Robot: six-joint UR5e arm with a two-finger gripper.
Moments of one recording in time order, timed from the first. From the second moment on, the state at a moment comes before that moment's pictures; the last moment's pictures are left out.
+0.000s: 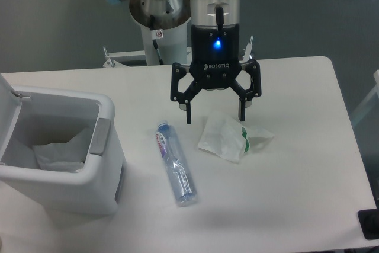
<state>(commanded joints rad) 2.49 -1.68 -1.54 -0.88 1.31 0.35</state>
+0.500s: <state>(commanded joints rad) 2.49 -1.73 -1.60 -0.82 1.35 0.34</state>
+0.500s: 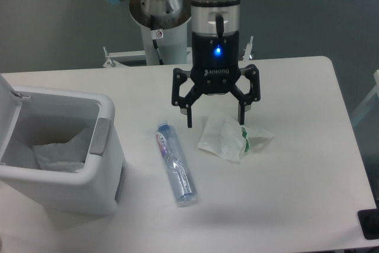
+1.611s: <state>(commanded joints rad) 2.39 -2.04 -1.63 -0.81 1.50 0.31</state>
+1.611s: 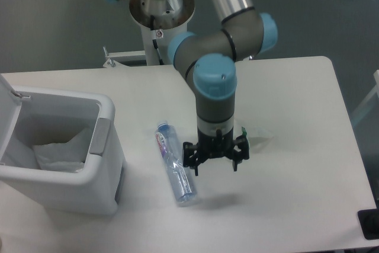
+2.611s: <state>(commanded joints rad) 2.34 -2.13 -1.63 -0.81 1.51 0.31</state>
